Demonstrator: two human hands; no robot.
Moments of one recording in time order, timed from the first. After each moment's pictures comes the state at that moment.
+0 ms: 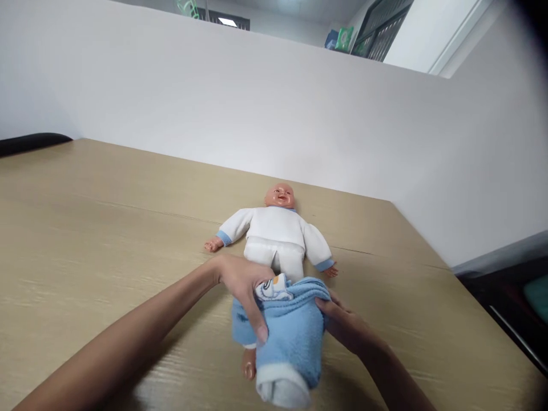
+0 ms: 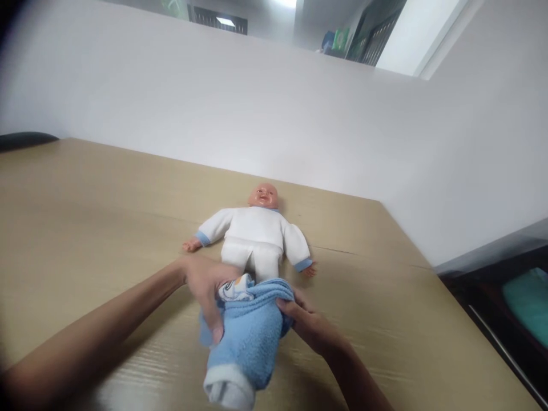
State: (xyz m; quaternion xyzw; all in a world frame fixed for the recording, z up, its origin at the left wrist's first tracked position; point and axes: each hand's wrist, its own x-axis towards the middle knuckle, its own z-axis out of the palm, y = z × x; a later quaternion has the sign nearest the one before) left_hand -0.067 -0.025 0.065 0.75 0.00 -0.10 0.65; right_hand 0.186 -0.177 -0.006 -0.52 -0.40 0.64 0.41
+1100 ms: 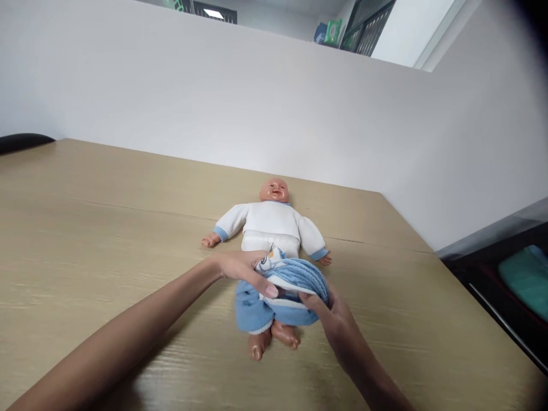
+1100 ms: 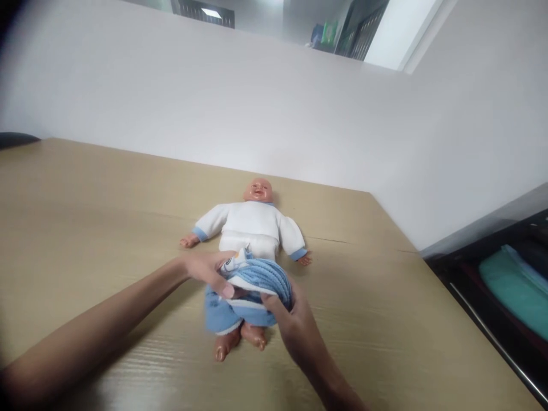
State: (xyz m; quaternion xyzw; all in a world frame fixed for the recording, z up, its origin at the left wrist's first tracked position) left_hand -0.063 -0.036 0.071 0.69 0.06 -0.02 0.72; right_hand 0.126 -0.205 0.046 -0.59 -0.43 0.46 0.50
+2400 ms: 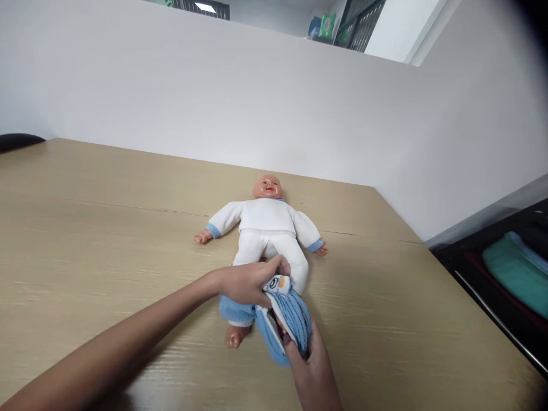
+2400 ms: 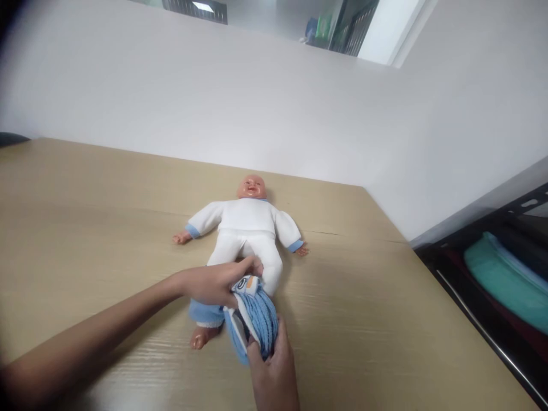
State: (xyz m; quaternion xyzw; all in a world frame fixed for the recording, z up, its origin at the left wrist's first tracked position) left_hand -0.050 -0.073 0.043 0.88 0.12 0.00 0.46; right_hand 0.088 -0.288 -0.059 -0.73 -0.33 0.36 0.48
